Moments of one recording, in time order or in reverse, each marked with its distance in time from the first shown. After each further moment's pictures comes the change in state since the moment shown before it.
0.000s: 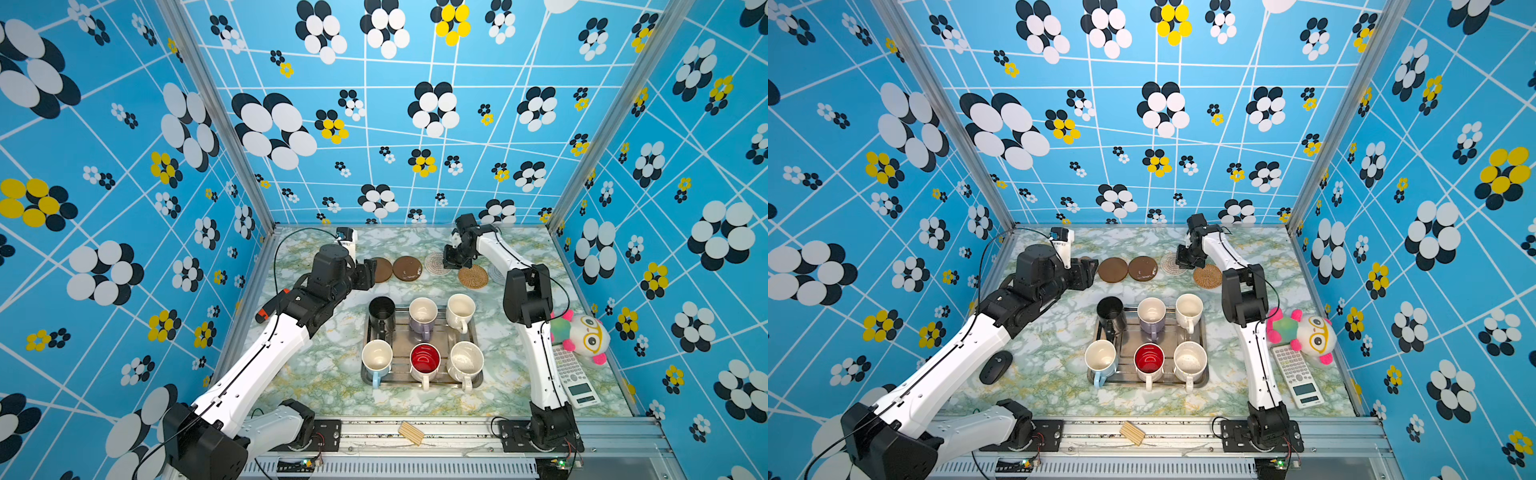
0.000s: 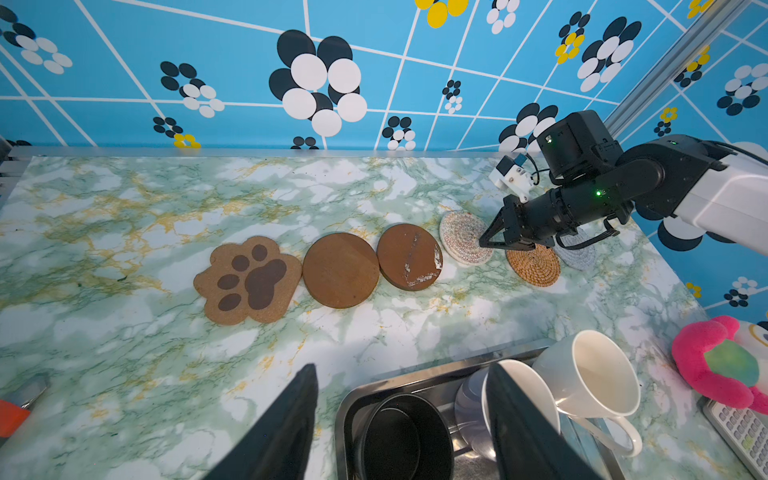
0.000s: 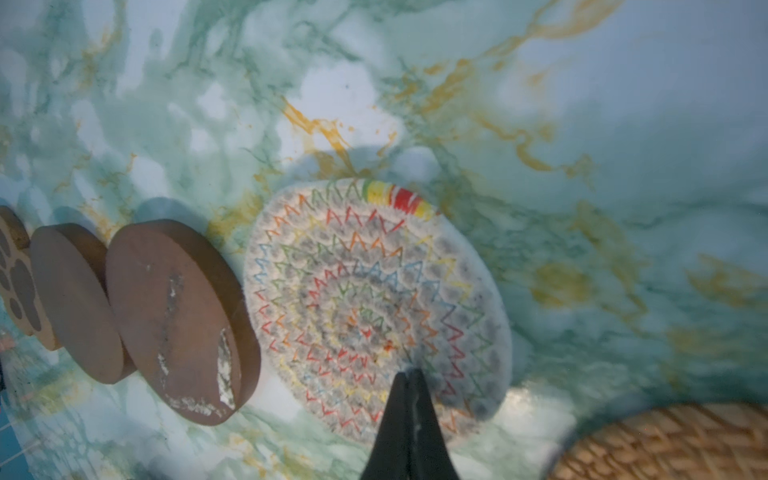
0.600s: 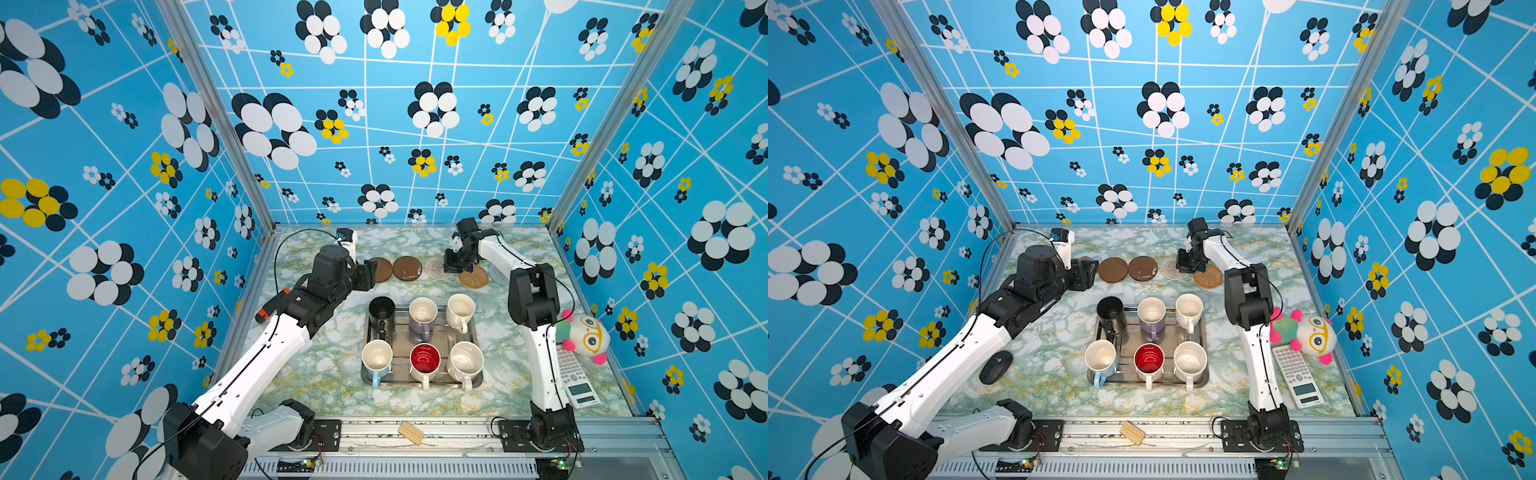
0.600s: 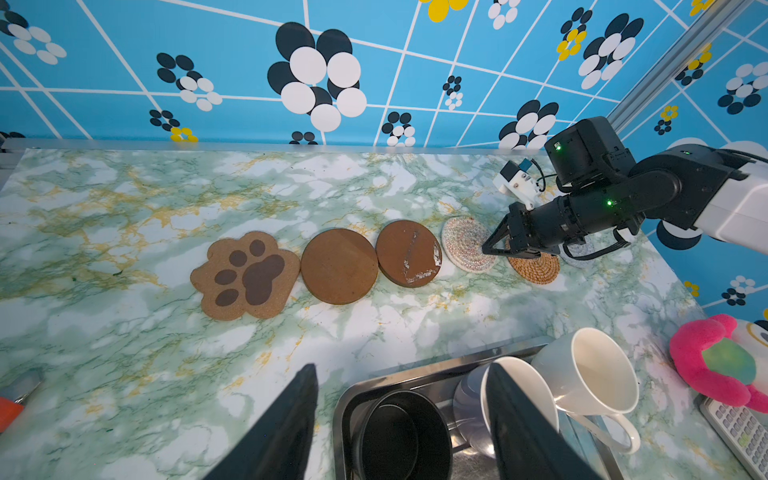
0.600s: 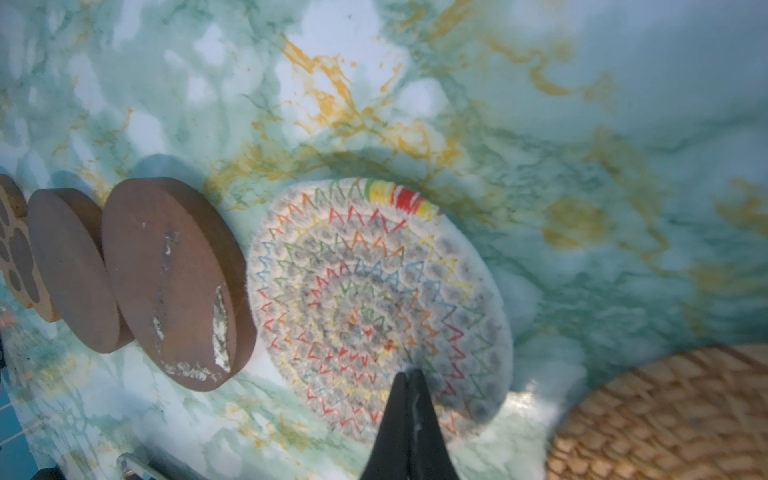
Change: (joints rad) left arm 0.000 0.000 -0.008 0.001 0.004 -0.011; right arm 0.011 -0.082 -0.155 0.079 -0.020 -0.005
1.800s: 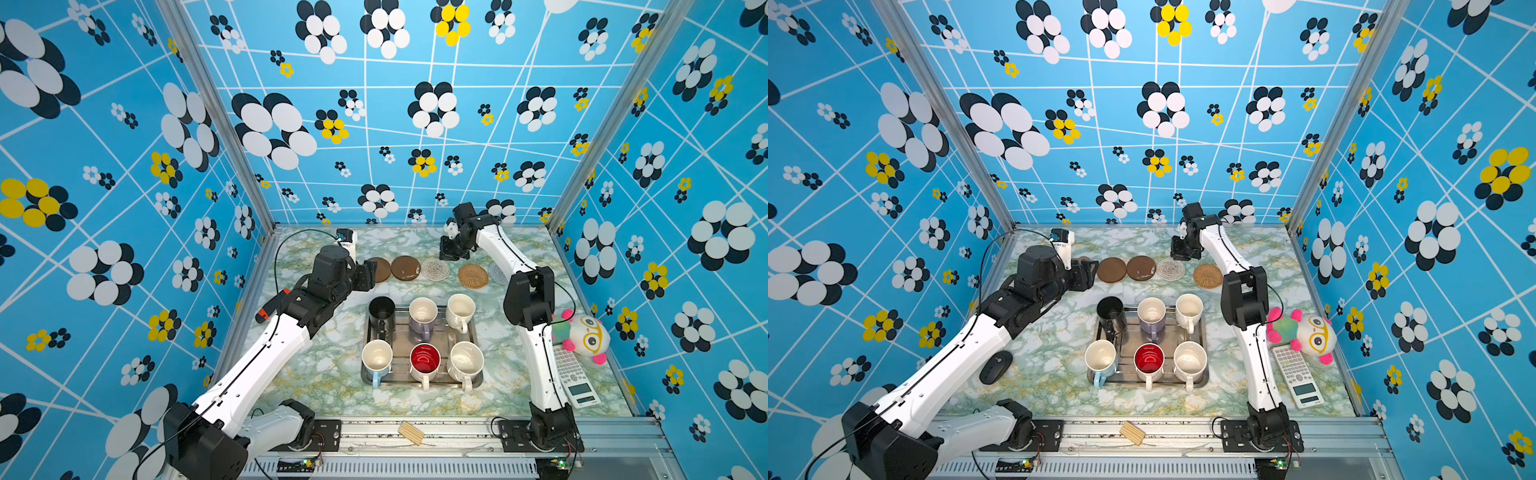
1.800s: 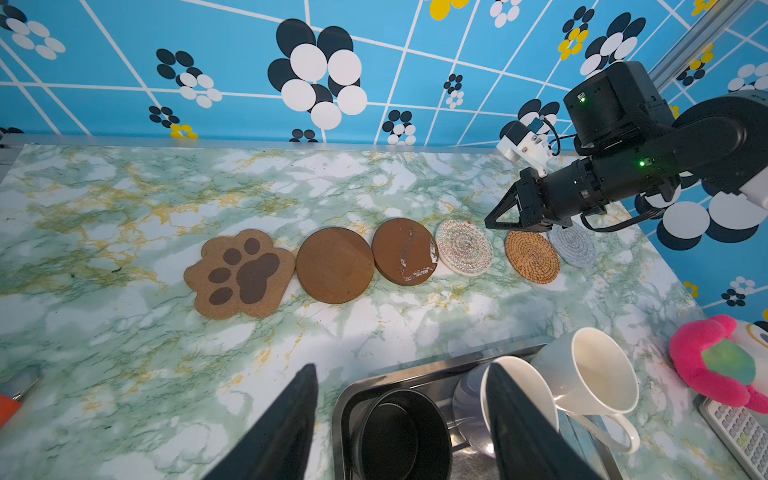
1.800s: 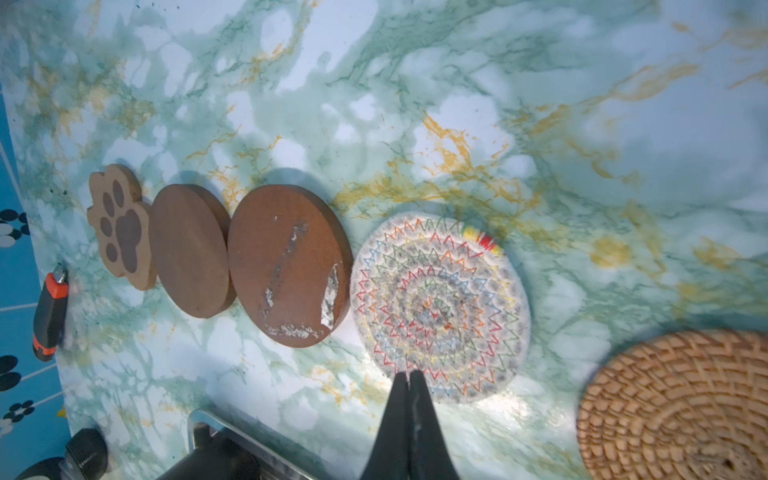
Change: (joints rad) left arm 0.000 0.000 -0.004 0.000 0.000 -0.003; right arm 0.022 0.027 0.264 -0.188 0.000 -0.050
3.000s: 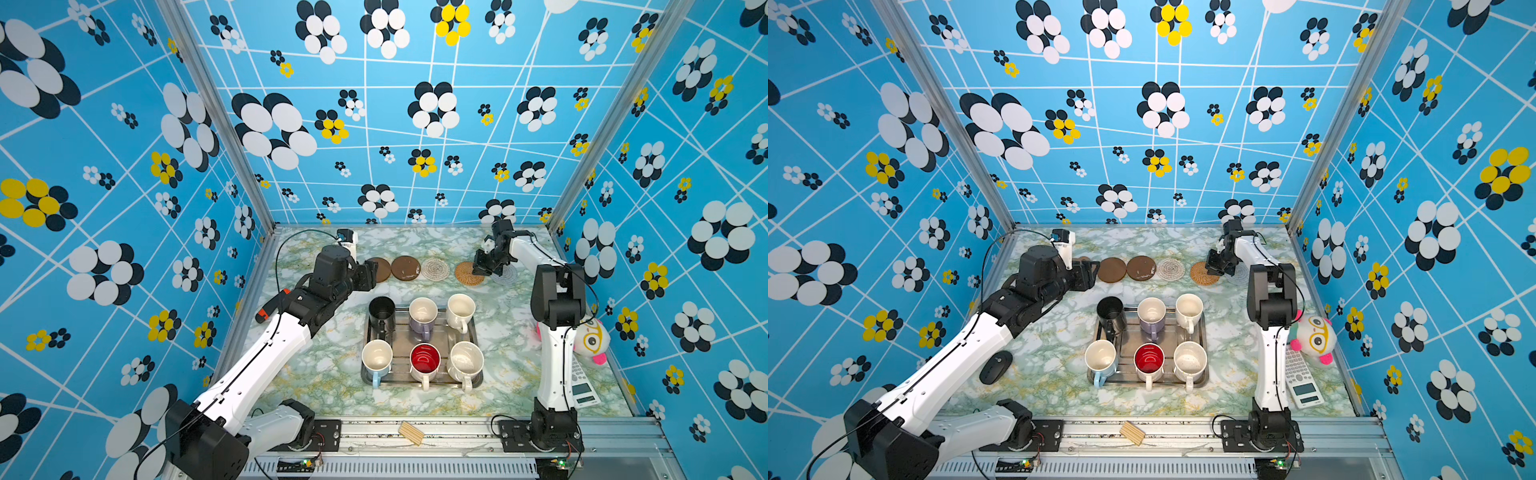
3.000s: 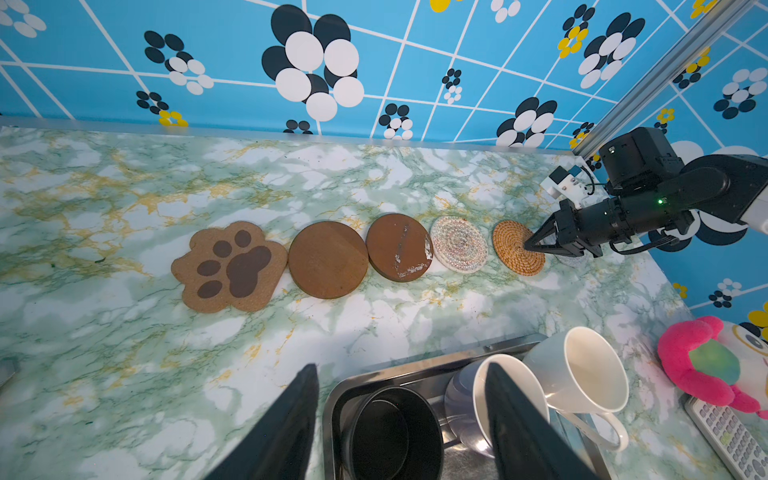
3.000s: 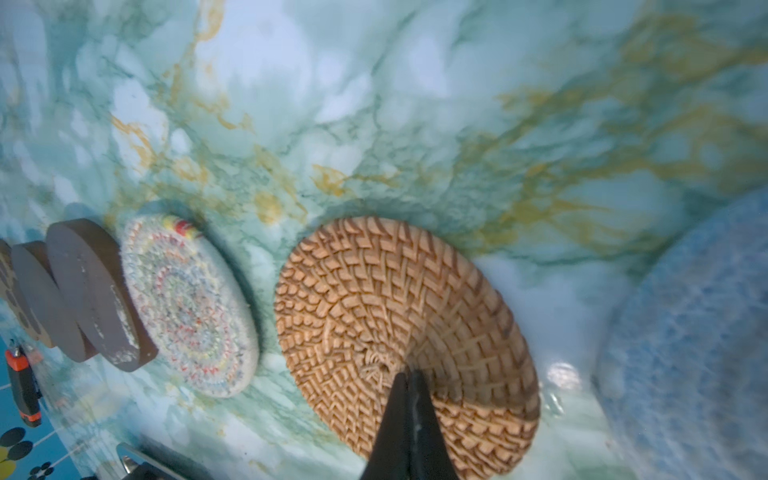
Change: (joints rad) left arm 0.000 0.011 0.000 0.000 0.014 -0.030; right arm -0.227 -0.107 -0.398 0.172 -0.050 0.014
